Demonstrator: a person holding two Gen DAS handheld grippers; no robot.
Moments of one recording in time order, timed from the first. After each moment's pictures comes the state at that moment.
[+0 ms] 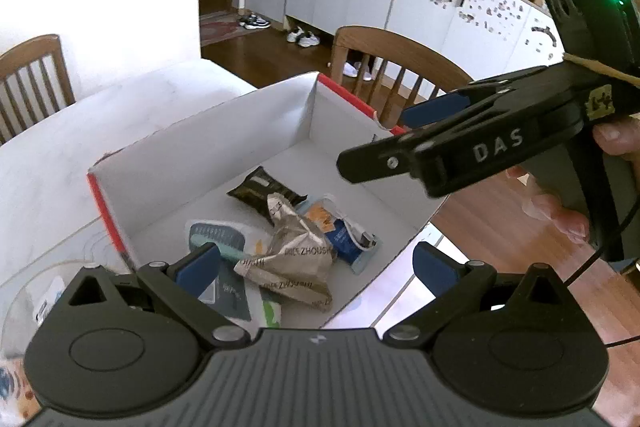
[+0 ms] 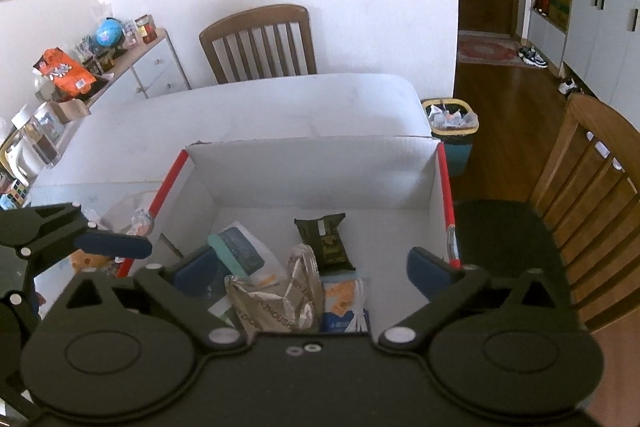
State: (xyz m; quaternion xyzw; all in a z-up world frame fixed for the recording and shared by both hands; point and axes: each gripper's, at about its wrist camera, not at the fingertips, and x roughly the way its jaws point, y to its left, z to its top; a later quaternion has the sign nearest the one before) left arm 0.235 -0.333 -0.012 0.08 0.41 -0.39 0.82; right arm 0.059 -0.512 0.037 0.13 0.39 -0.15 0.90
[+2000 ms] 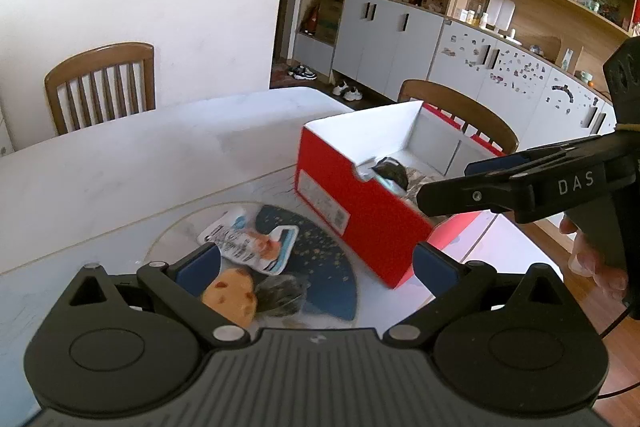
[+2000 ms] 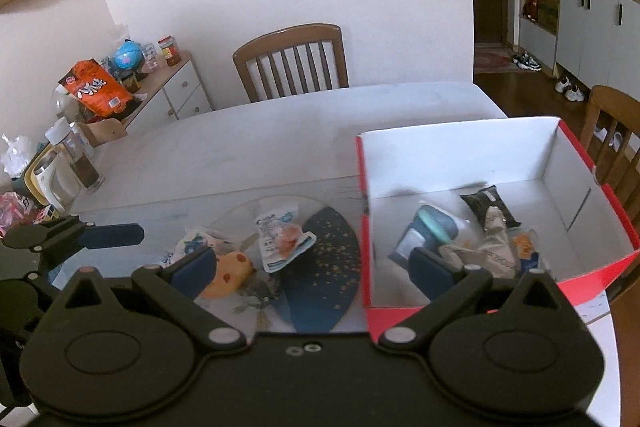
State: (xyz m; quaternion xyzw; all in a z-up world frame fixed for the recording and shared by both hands) left arm 0.209 -0.089 -0.020 0.02 0.34 -0.35 0.87; right arm 0.114 -0.301 0.030 0.15 0.35 -0.19 0.91
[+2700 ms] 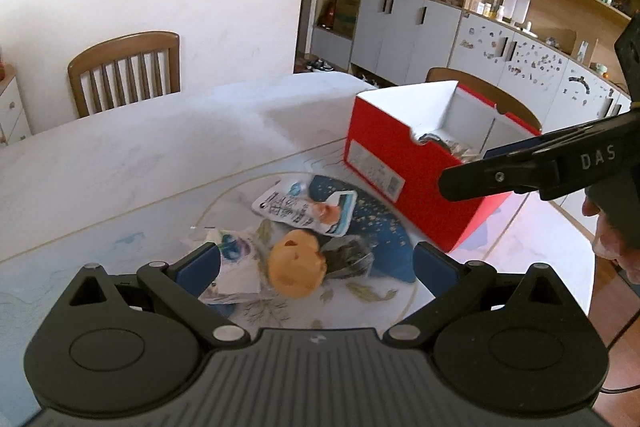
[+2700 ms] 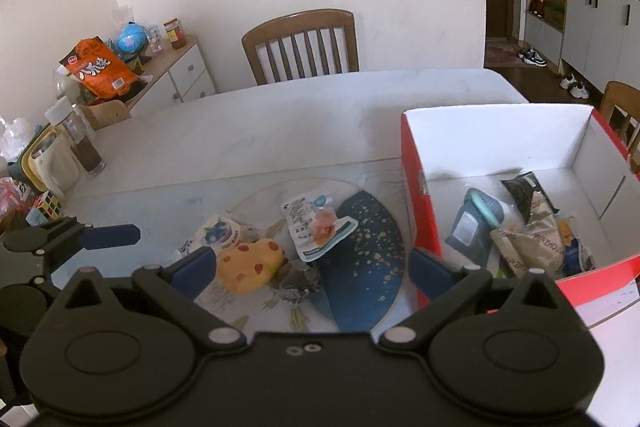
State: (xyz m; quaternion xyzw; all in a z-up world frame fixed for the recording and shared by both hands) left arm 0.218 -0.041 -0.056 0.03 0.34 -0.33 0.88; right arm 0.147 -0.265 0.005 0.14 0.36 -0.19 0.90
